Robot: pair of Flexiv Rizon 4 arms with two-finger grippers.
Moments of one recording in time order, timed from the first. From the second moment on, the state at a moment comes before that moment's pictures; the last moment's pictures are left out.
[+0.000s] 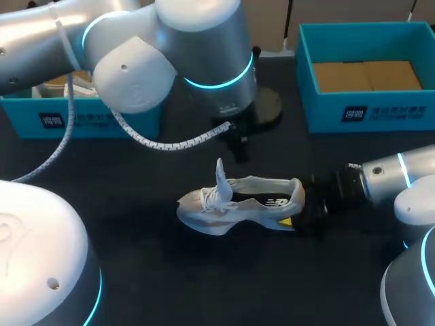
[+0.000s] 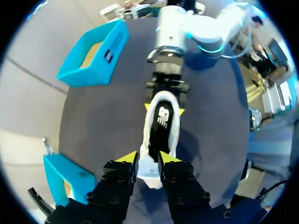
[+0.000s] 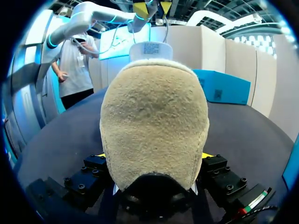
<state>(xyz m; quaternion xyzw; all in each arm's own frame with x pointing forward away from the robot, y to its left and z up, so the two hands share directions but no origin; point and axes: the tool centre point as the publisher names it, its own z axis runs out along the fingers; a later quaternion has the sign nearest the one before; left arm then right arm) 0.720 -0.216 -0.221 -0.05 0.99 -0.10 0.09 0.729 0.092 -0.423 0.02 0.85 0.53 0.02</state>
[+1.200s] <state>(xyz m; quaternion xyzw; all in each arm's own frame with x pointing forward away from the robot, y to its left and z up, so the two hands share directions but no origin) 0.692 -0.240 -0.281 0.12 0.99 -0.11 0.05 0.729 0.092 -0.423 0.02 0.85 0.53 0.02</state>
